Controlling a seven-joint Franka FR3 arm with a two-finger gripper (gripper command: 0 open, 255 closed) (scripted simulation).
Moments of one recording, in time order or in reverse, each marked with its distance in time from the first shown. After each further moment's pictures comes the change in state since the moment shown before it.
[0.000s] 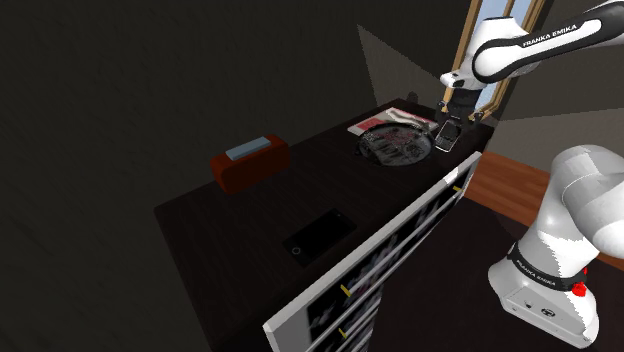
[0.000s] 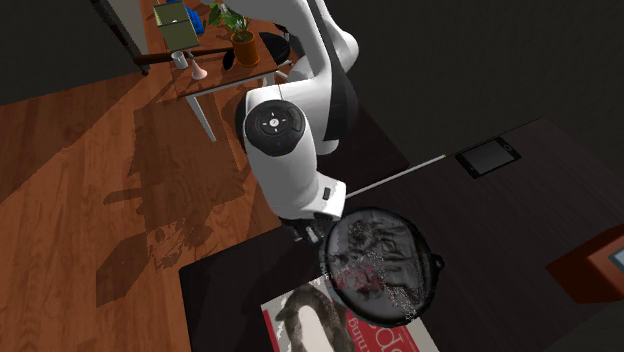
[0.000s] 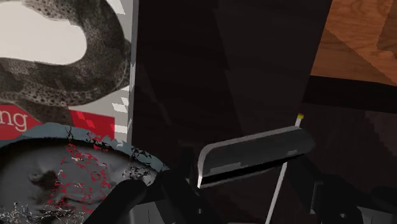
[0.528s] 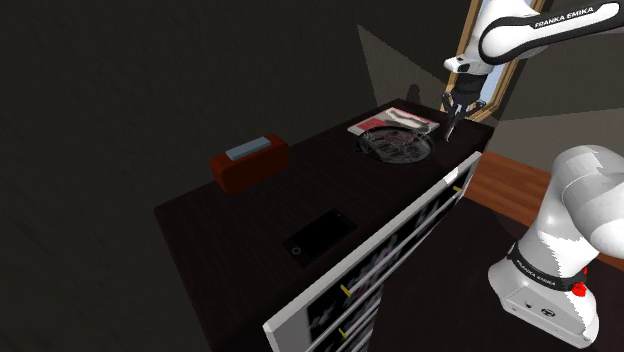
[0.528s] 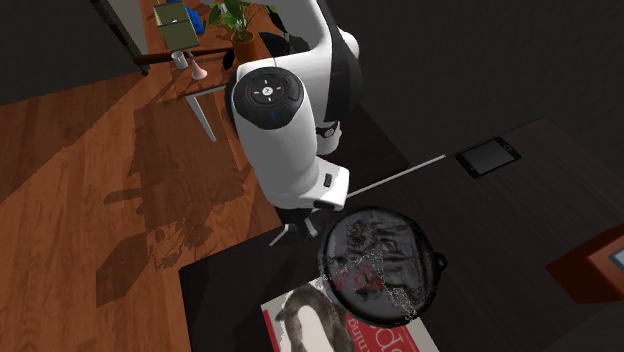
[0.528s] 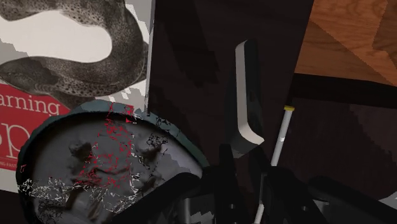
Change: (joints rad) arm -0.027 -0.053 0.077 0.068 0.015 -0.125 0.007
